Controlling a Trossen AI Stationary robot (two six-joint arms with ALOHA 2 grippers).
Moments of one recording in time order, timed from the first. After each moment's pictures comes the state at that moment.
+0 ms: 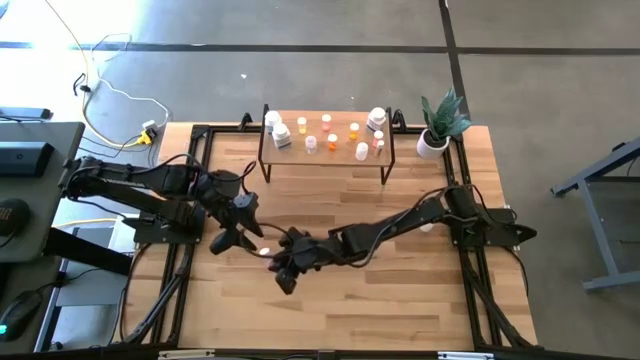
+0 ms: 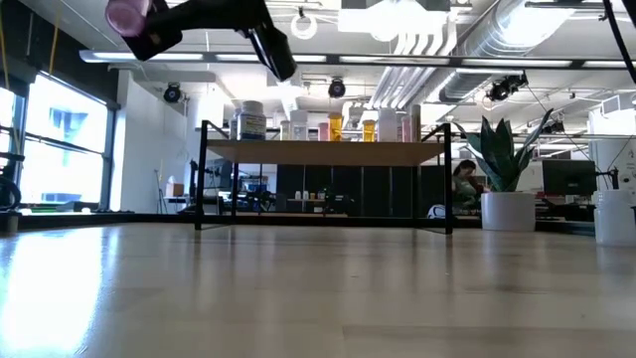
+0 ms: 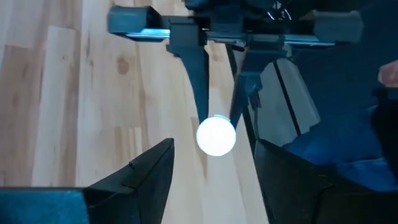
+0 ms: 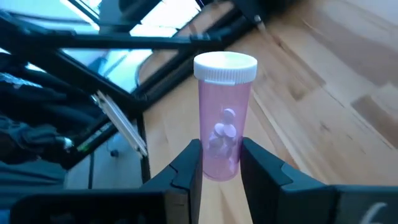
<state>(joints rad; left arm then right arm) 0.03 0.97 0.88 -0.64 0.44 -0.30 0.31 2.12 1.73 -0.13 0.15 0.80</state>
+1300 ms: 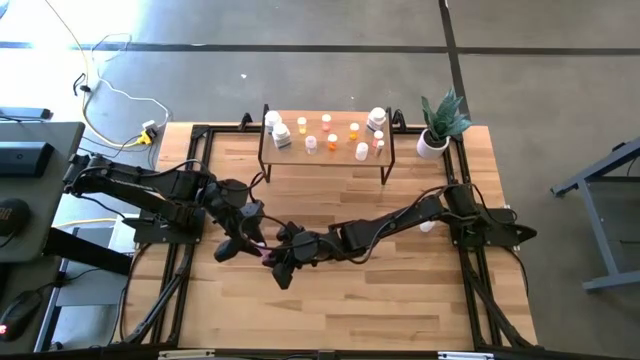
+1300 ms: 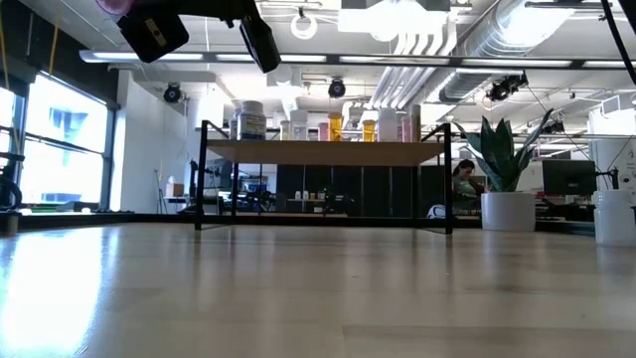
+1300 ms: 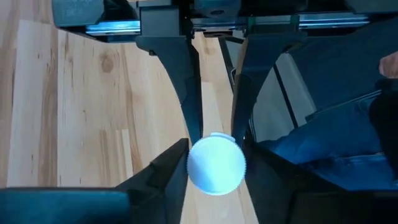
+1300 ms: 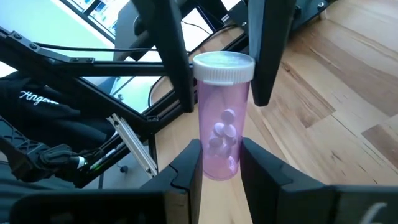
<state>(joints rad) -0.03 1.04 0.88 -0.58 0.43 -0.31 0.28 2.12 1.73 -0.04 0.16 0.79</state>
